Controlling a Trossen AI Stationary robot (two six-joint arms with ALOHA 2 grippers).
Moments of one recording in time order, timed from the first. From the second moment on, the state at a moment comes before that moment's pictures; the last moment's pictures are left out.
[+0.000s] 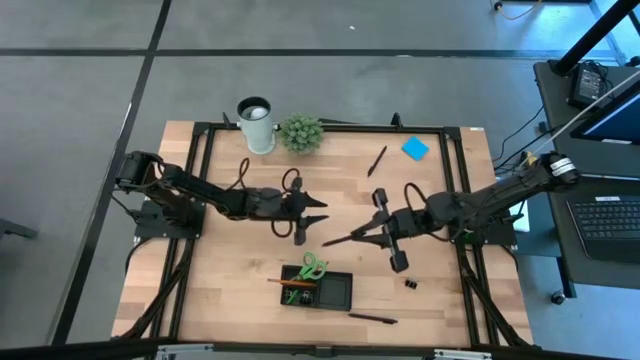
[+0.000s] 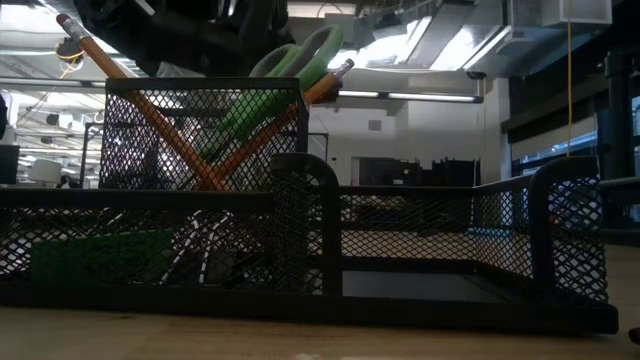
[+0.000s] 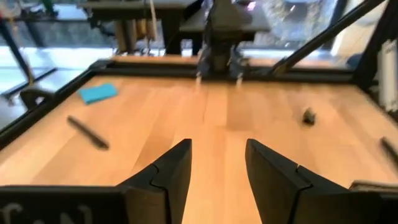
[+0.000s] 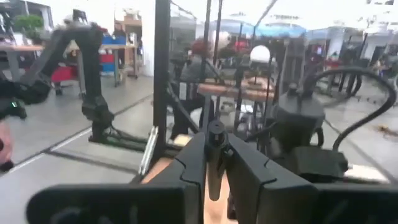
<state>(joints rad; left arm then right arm) -0.08 1.55 0.68 0.64 -0.21 -0.04 0.35 1.20 0.75 0.54 0.10 -0.08</state>
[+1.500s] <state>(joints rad) -0.10 1.55 0.68 0.39 -0.30 -0.22 0.38 1.87 1.01 0.63 0.09 -0.03</state>
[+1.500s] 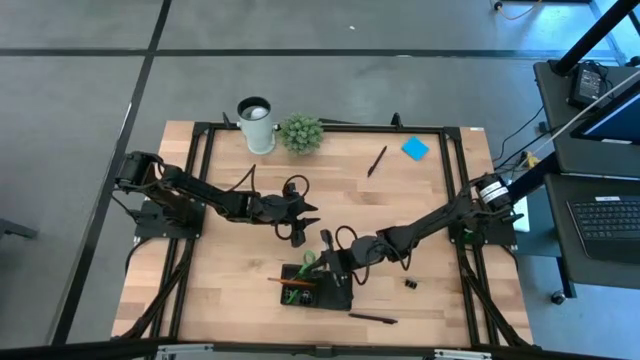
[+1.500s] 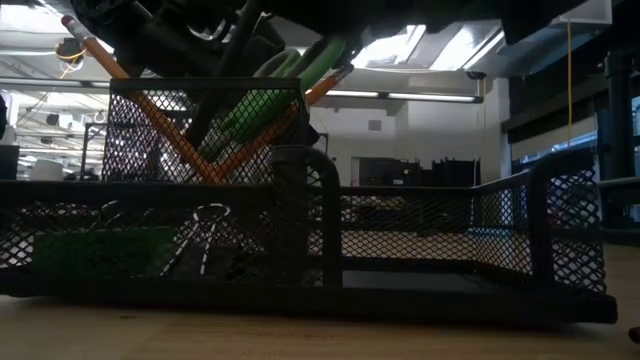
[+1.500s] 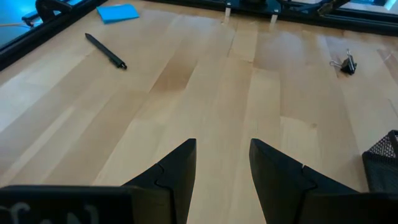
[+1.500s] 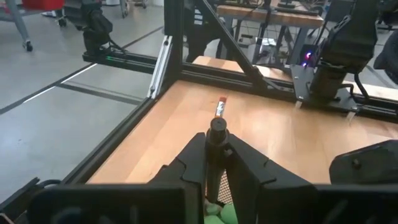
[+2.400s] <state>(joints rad) -0.10 1.55 0.68 0.39 -0.30 -0.22 0.38 1.88 1.03 0.64 0.08 -0.03</state>
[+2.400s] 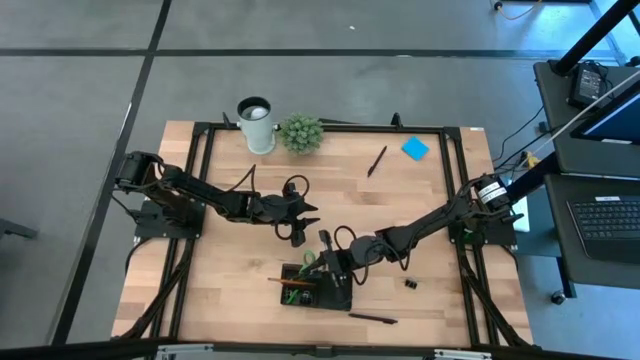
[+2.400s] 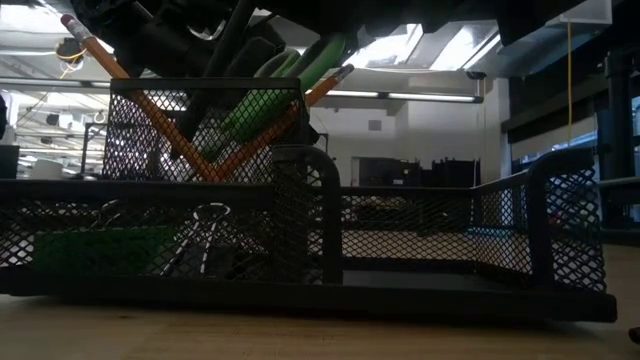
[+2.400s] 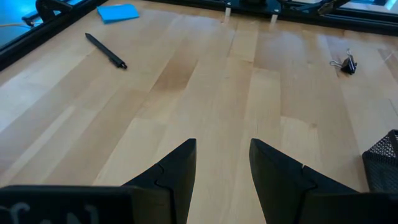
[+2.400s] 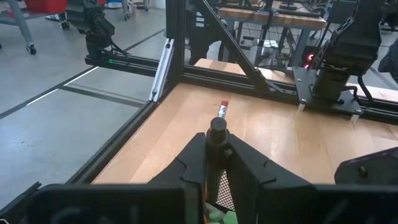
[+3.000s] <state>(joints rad) -0.11 1.55 0.70 0.40 -0.30 -0.15 0.41 1.88 1.04 0.62 0.15 -0.03</state>
